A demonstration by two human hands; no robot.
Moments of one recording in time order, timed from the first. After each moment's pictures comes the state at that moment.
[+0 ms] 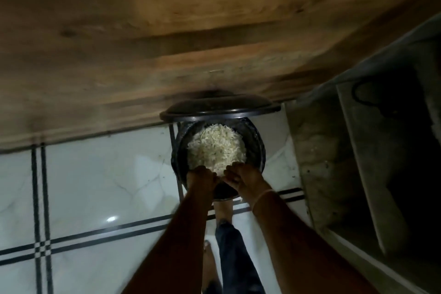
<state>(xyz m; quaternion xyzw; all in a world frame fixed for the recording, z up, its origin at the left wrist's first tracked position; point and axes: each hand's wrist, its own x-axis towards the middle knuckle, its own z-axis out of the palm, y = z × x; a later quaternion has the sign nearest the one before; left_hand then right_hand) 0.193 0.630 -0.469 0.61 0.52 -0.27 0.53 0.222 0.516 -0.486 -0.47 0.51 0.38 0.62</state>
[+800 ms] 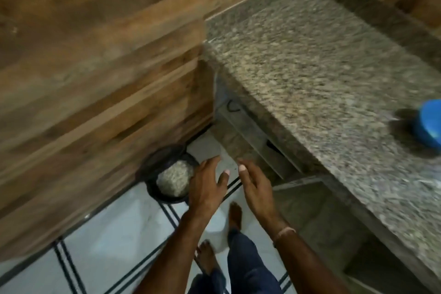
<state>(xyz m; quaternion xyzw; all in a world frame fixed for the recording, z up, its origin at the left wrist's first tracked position) 0.089 0.456 -0.025 0.90 0.01 -0.18 0.40 0.040 0.322 -0.028 -0.77 0.23 0.04 0.60</state>
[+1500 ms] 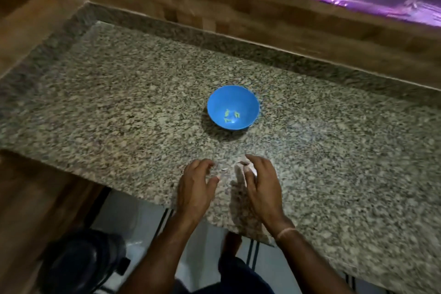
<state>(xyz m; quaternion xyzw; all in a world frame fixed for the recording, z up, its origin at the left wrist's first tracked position) 0.015 0.052 0.011 0.87 -0.32 -0.18 0.32 -0.121 -0.079 0.006 -0.83 0.39 -0.18 0.36</state>
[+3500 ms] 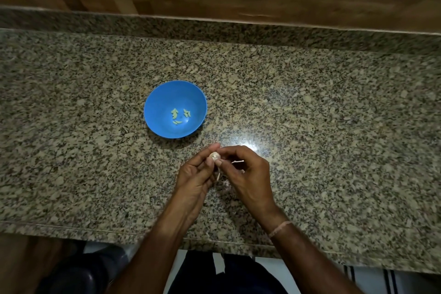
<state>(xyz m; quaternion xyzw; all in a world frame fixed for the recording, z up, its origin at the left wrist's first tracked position) -0.019 -0.066 0.028 0.53 -0.04 -0.54 0.65 -0.136 -0.147 0.035 -0.66 0.37 -0.30 0.58</state>
